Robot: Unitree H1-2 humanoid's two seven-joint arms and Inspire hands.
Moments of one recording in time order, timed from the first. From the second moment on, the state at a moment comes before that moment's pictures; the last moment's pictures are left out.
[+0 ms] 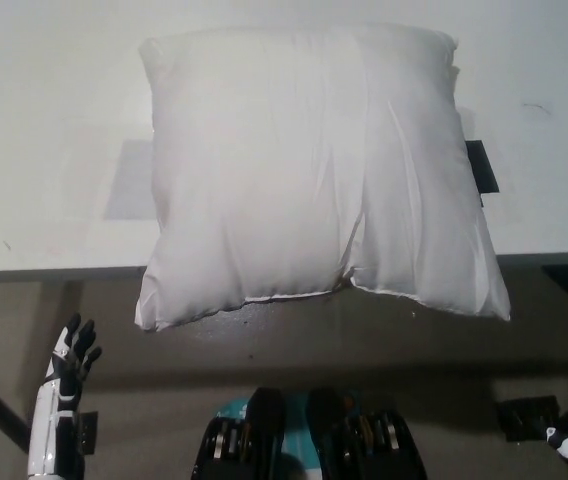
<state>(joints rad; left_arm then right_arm) 0.10 0.07 0.06 -0.02 0.04 -0.31 0.10 0.15 -0.24 -0.10 0.00 -0.21 -0.35 -0.04</state>
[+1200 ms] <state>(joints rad) 0.08 0.08 0.07 -0.03 0.05 -0.31 0.10 0.14 -0.24 -0.10 -0.01 -0.28 -0.35 -0.05</state>
